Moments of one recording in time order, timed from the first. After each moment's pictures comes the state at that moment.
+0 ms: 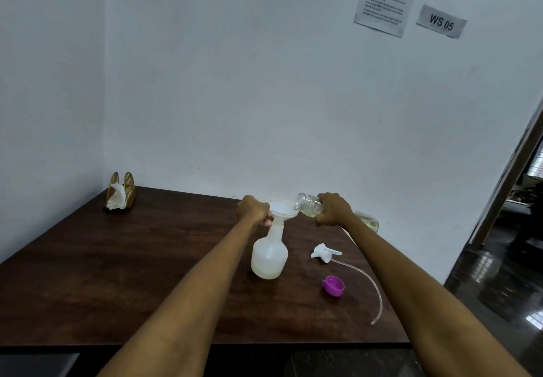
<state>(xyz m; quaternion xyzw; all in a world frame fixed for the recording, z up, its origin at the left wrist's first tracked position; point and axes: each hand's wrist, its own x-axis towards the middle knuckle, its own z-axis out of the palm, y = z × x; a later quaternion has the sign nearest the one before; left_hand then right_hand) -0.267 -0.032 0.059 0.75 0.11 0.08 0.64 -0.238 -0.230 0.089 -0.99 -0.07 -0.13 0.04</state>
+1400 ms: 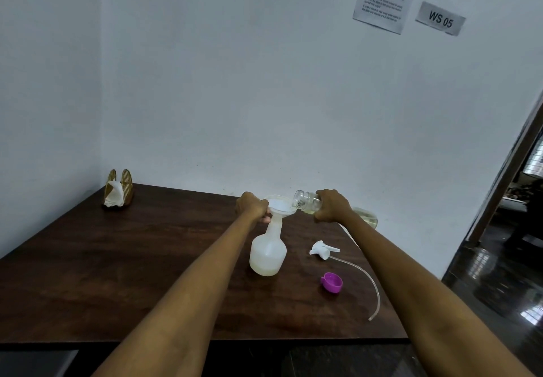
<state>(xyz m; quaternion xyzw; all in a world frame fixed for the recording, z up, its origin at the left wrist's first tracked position) -0.268 -0.032 0.059 0.75 0.10 0.08 0.65 -0.240 -0.228 0.092 -0.99 -0.07 -0.13 0.04</state>
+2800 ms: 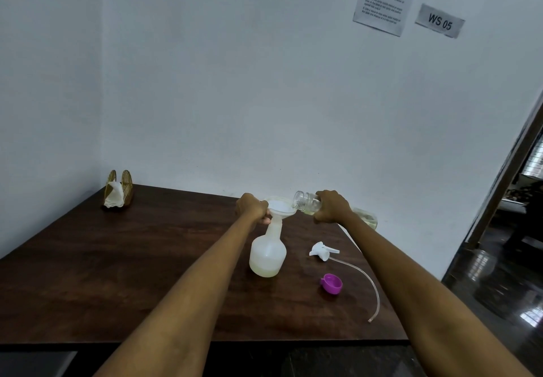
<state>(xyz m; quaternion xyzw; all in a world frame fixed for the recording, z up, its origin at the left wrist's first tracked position) -0.266 -0.032 0.059 0.75 0.10 0.08 0.65 -0.238 -0.228 0.092 -0.99 -0.07 -0.13 0.03</state>
